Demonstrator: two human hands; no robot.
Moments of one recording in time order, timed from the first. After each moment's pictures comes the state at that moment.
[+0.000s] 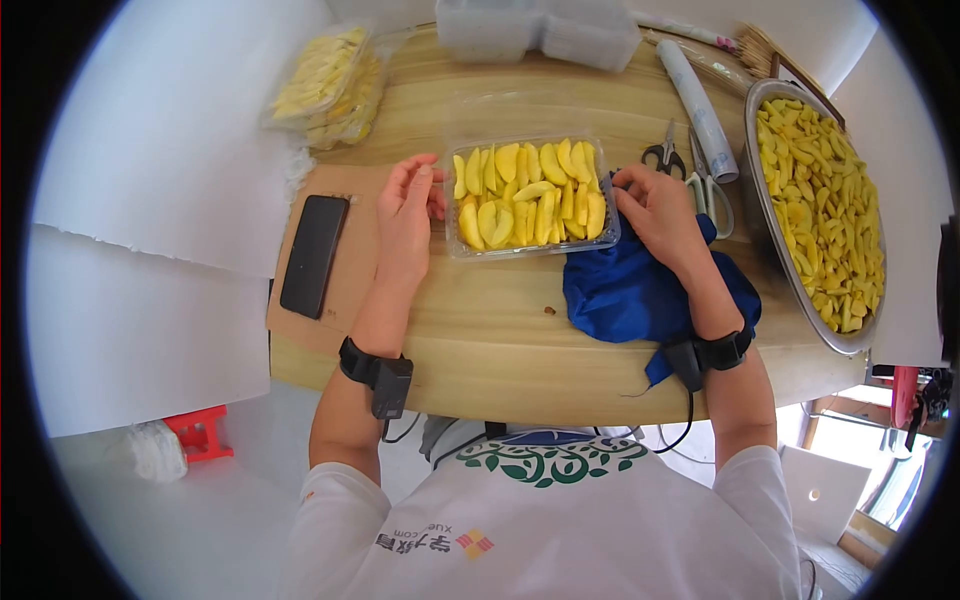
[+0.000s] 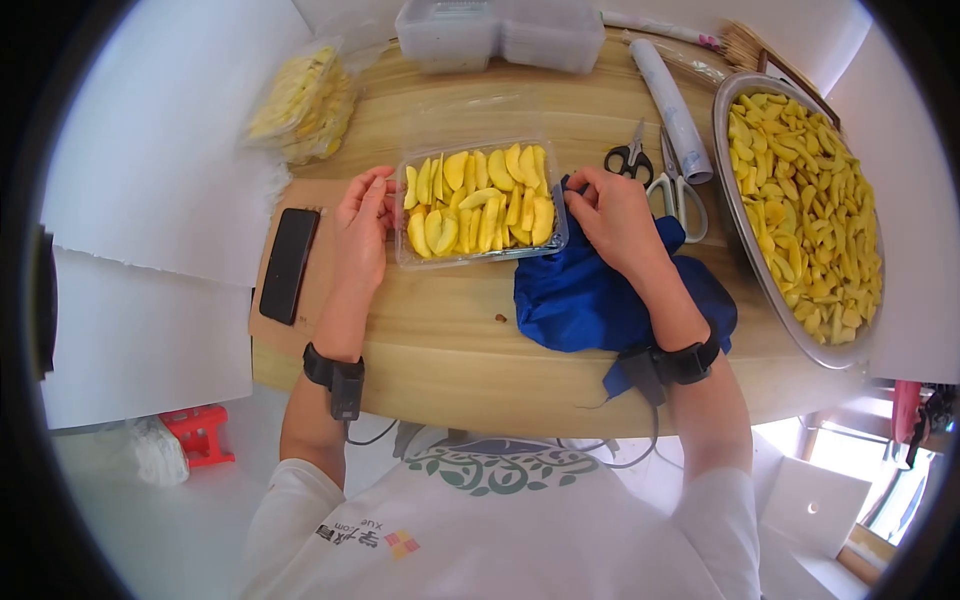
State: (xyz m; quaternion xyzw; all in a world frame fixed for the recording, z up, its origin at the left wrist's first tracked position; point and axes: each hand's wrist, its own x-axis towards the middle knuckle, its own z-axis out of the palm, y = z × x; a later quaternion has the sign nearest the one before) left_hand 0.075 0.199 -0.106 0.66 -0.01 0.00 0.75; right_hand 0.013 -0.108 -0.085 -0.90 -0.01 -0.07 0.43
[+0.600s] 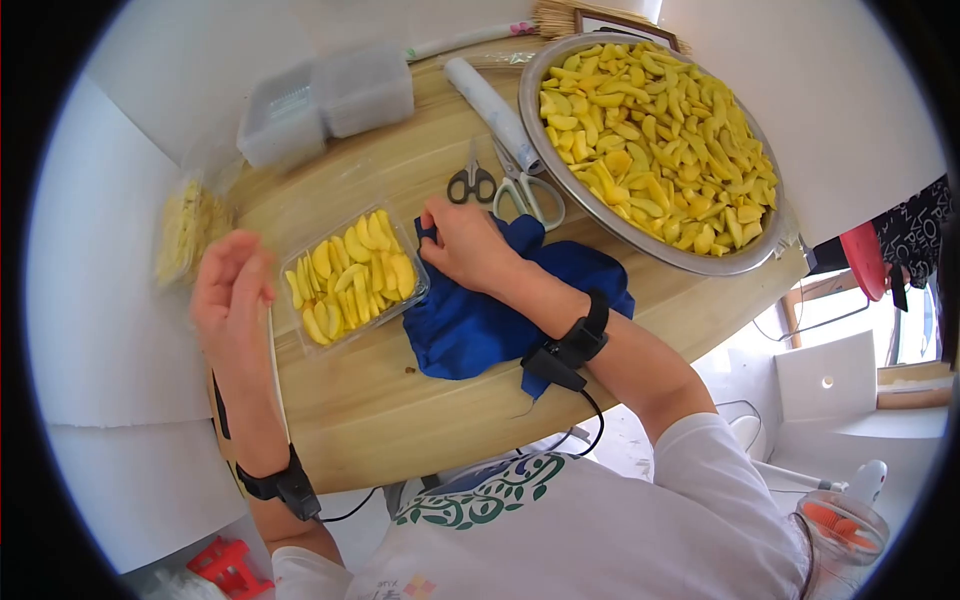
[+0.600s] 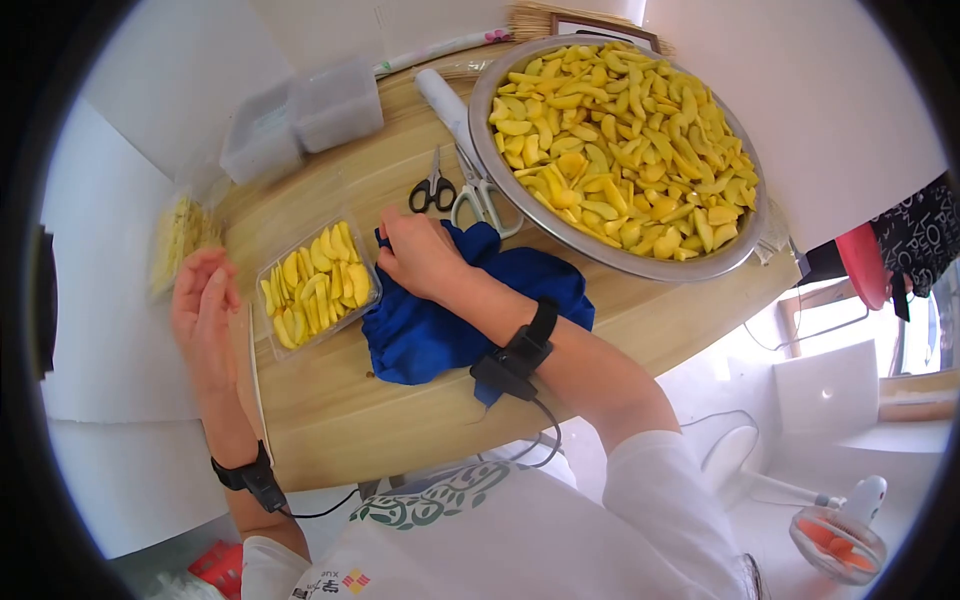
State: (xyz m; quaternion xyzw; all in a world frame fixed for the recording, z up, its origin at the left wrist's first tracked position) left_hand 0.054 0.154 0.016 0.72 -0.19 0.03 0.66; right_hand 0.014 -0.102 -0.100 -0.90 0.01 -0.15 0.42
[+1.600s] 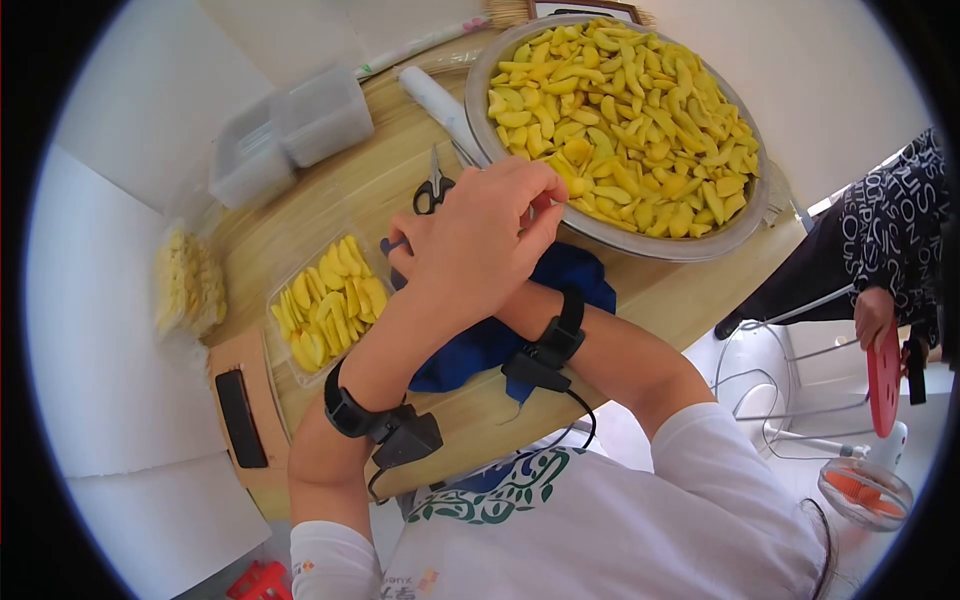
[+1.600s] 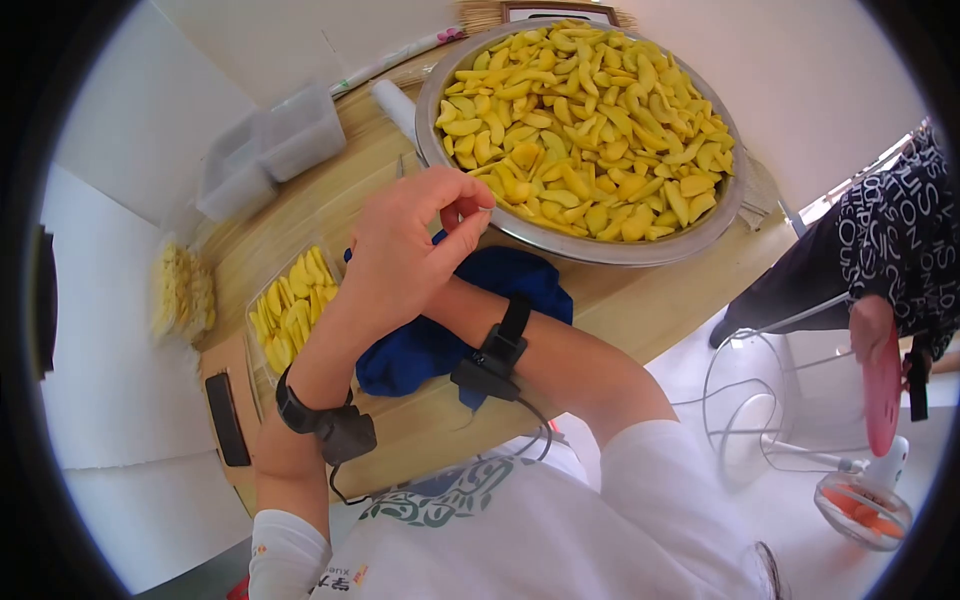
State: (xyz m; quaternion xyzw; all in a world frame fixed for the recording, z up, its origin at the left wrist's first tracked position) left_hand 0.005 -0.067 0.011 0.70 -0.56 -0.05 0.45; right_hand -0.007 -0.109 -0.066 -0.90 0.03 -0.17 0.39
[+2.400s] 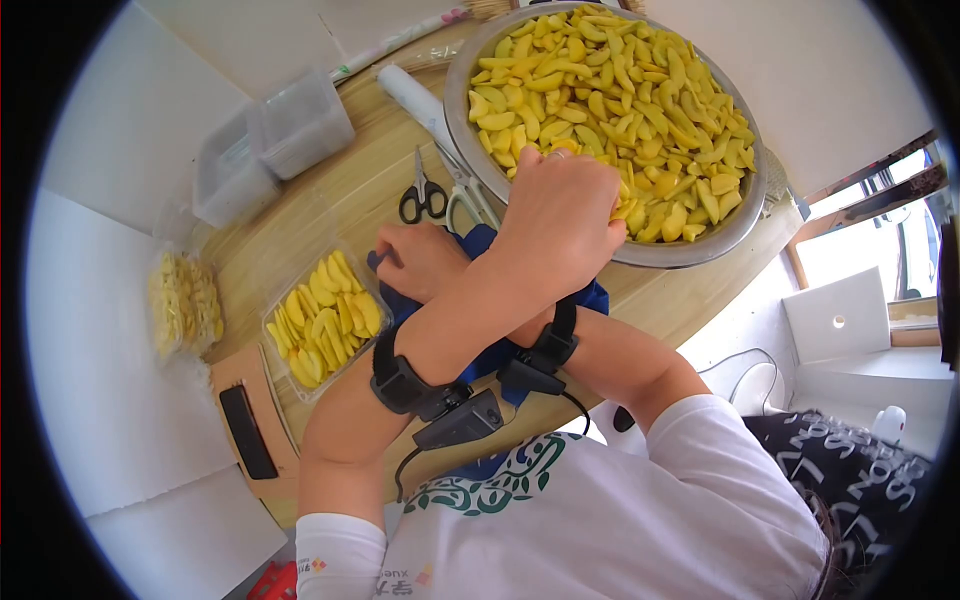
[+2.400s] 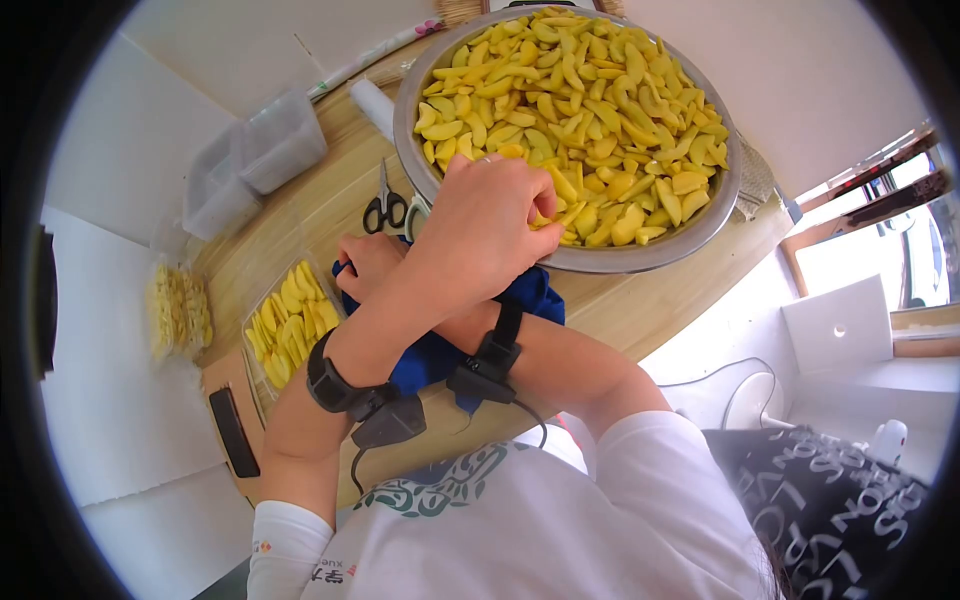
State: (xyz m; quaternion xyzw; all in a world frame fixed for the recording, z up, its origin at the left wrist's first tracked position) left_hand -0.014 -0.137 0.006 0.73 -0.60 -0.05 0.31; right_hand 0.018 -0.106 -0.098 -0.85 0.07 -0.12 0.51
